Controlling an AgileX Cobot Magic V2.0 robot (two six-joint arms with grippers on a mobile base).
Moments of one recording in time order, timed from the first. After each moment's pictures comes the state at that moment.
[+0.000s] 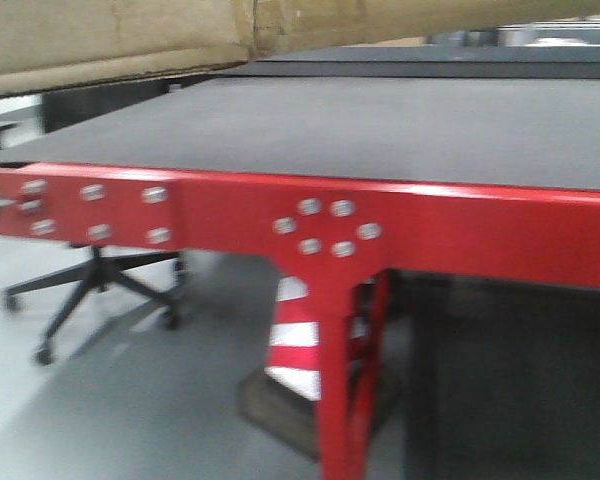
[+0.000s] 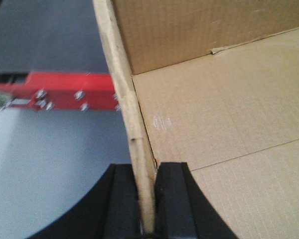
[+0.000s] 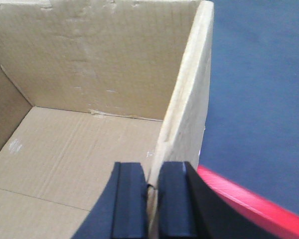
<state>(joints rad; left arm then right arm) -0.53 1.24 -1.67 0.33 1.24 -0.36 0.57 1.32 -1.80 -0.08 1.07 0.18</state>
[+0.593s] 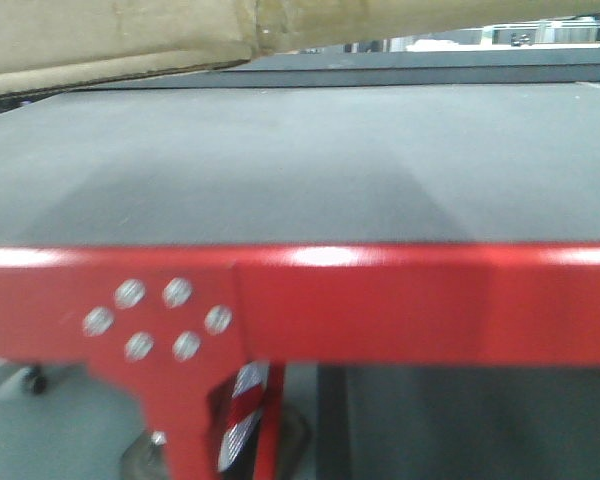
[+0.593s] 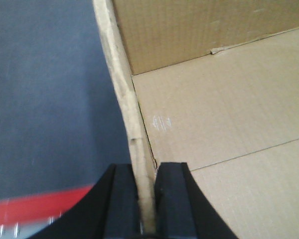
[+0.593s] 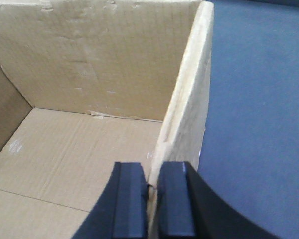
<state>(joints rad) -0.53 1.24 -1.67 0.33 1.24 -0.36 0.57 1.32 -1.80 -0.08 1.07 0.18</state>
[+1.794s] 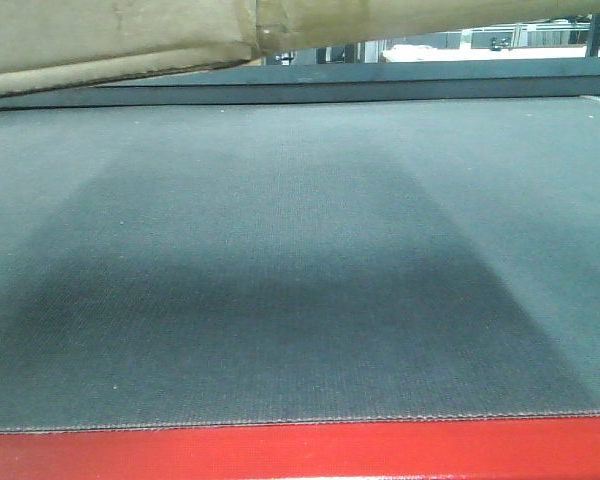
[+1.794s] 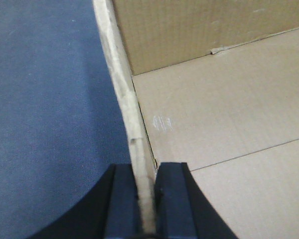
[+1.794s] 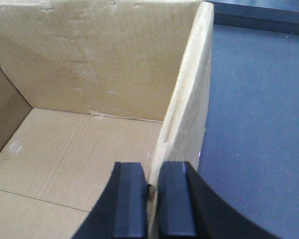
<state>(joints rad) -0.53 1.24 -1.67 0.33 1.24 -0.36 0.57 1.32 -1.80 -0.08 1.07 0.17</state>
